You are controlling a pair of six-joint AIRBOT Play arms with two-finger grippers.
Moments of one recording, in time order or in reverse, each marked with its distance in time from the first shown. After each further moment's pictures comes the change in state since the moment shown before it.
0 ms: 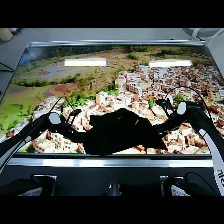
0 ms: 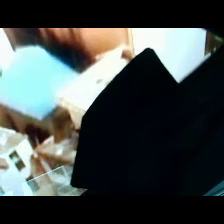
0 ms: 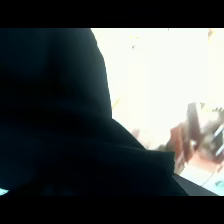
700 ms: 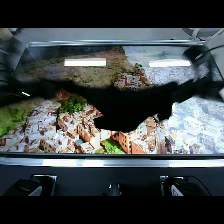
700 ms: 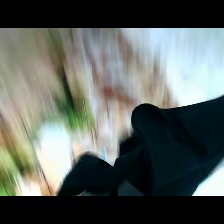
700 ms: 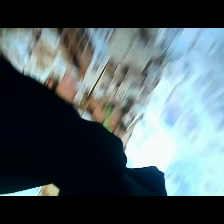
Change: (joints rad) left arm 0.093 0.462 0.538 0.075 0.163 -0.035; right arm 0.001 0.356 0.431 0.006 -0.108 -0.113
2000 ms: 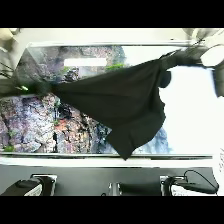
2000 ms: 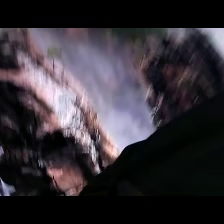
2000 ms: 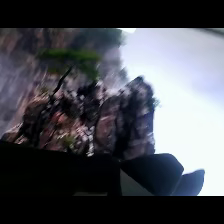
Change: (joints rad) left arm 0.112 -0.176 -0.060 0.179 -0.138 -0.100; right arm 0.000 -0.529 0.335 0.233 -0.163 0.045
